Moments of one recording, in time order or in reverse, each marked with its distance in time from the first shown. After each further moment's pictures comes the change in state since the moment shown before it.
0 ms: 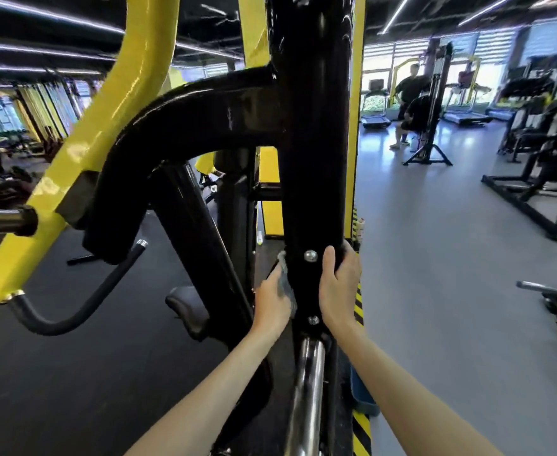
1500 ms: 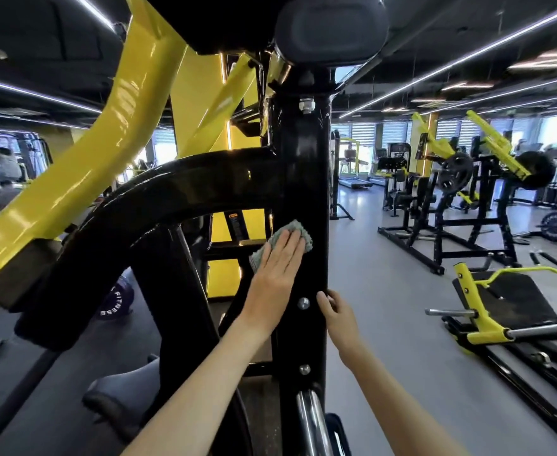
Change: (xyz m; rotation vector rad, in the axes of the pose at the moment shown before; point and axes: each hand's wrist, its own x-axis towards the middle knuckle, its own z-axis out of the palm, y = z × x) left_hand 0.091 0.030 -0.030 0.653 0.252 1.157; right_hand 0.007 -0.011 -0.014 0.016 -0.039 0.127
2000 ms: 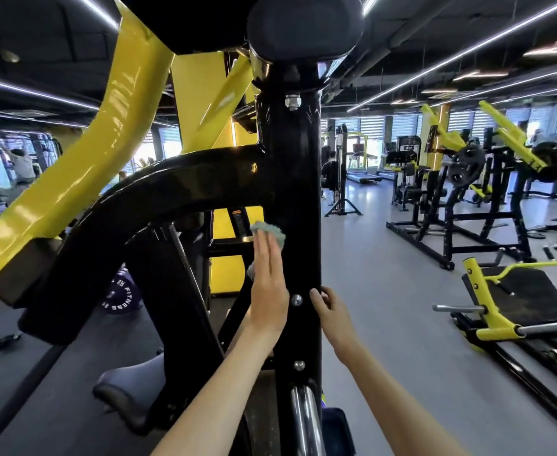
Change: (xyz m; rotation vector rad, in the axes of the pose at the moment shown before) left_hand -0.005 0.029 0.012 -0.278 0.027 -0.469; right_hand 0.001 -0.002 -0.004 0.018 -0.060 -0.004
